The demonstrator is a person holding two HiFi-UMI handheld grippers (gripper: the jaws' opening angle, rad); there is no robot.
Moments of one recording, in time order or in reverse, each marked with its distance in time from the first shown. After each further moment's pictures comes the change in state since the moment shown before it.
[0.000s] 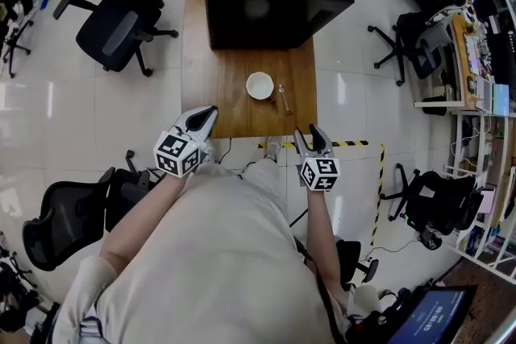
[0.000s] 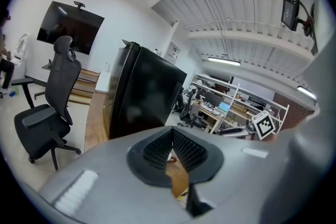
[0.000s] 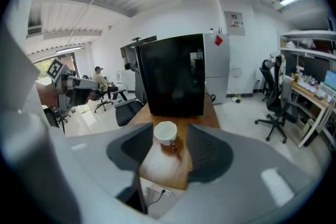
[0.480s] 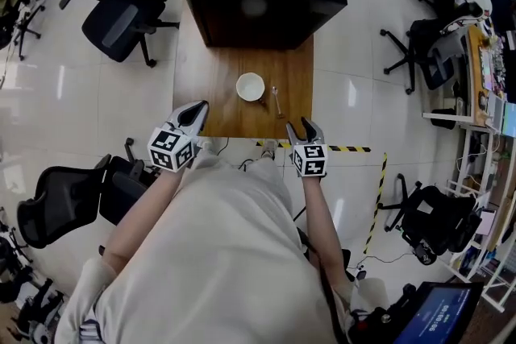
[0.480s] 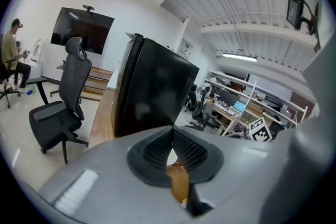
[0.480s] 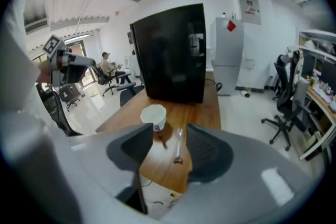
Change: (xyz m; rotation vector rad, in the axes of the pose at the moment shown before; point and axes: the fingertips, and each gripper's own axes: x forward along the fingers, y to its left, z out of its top) left arm 0.037 -0.001 -0.006 -0.048 0.021 0.162; right arm 0.062 -0.059 -0.045 -0.104 0.155 0.099
